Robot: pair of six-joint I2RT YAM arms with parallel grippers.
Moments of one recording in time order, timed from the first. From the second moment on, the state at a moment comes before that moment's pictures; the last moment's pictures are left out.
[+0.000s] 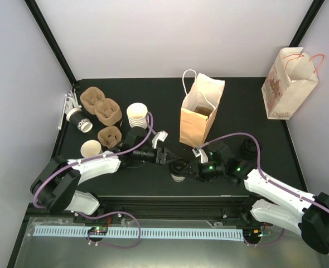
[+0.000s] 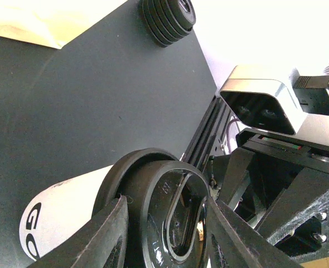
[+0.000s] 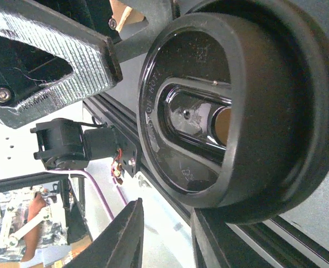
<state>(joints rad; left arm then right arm) -0.67 1.40 0.61 0.21 0.78 -0.70 0.74 1.00 0.49 -0.23 -0.62 0.93</state>
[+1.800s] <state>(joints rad) -0.67 1.22 0.86 -0.39 0.69 -0.60 0.74 1.02 0.85 -0.70 -0.38 0.70</state>
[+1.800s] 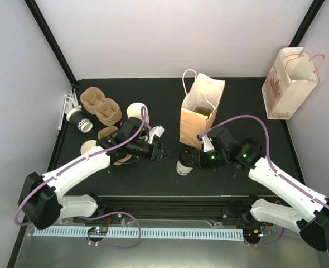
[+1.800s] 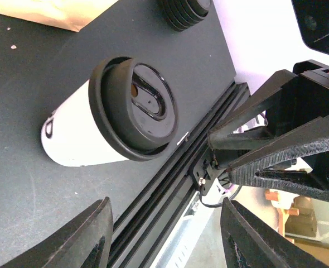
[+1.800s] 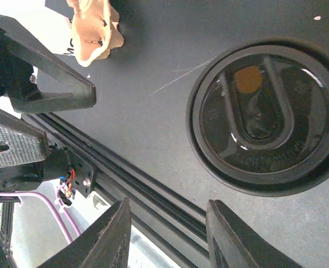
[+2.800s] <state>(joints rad) -0.70 1.06 0.81 -0.48 0.52 -0.46 0.89 1.21 1.08 -0.92 -0.09 0.49</state>
